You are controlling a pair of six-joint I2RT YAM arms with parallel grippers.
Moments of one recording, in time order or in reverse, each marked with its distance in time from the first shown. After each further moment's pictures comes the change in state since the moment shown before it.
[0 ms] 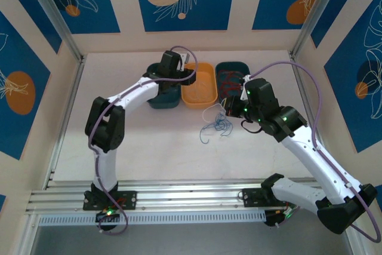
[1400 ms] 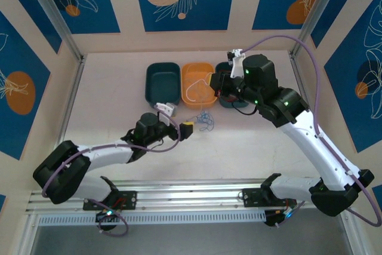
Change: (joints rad) left arm -0.209 -0.622 -1.149 0.867 -0.007 0.050; right arm 0.092 0.166 0.357 0.062 -0.068 -0.088
